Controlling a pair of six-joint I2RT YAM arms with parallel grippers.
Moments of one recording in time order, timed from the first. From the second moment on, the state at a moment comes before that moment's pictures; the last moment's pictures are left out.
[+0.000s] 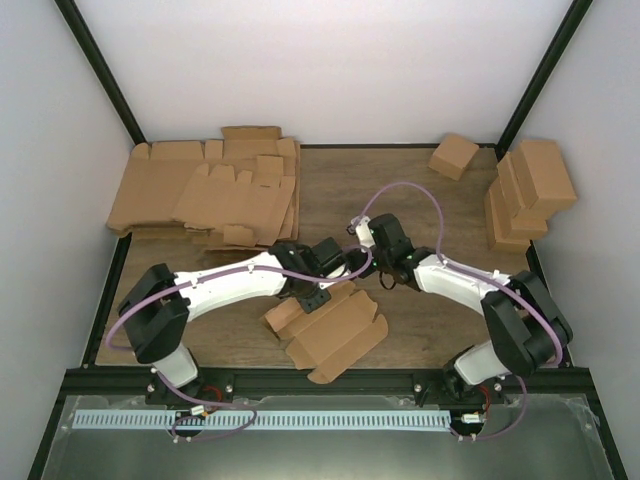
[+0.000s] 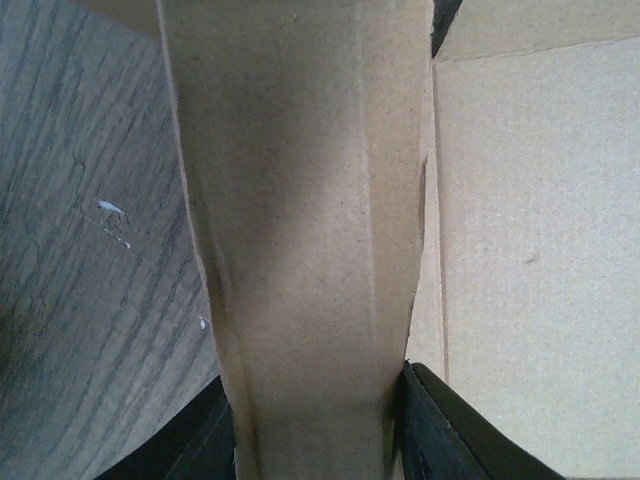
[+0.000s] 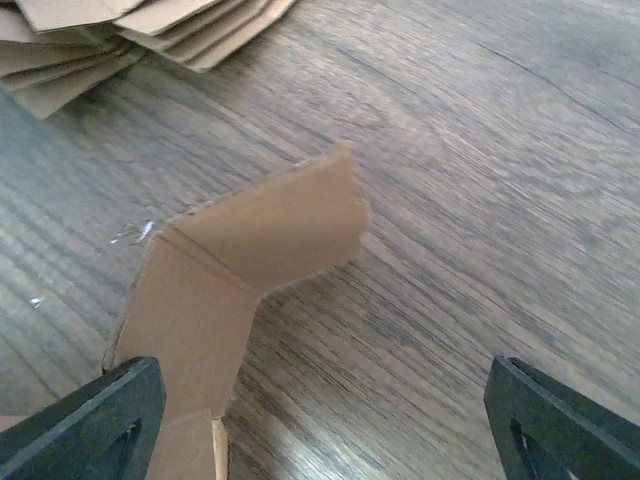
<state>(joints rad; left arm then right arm) -1.00 1.66 1.19 -0.84 -0.12 0.04 0.59 1.46 0.76 -0.09 -0.11 0.04</state>
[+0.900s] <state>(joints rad) -0.92 1.66 1.20 -0.84 -0.05 0.08 0.43 1.45 0.82 -0.07 -0.41 0.13</state>
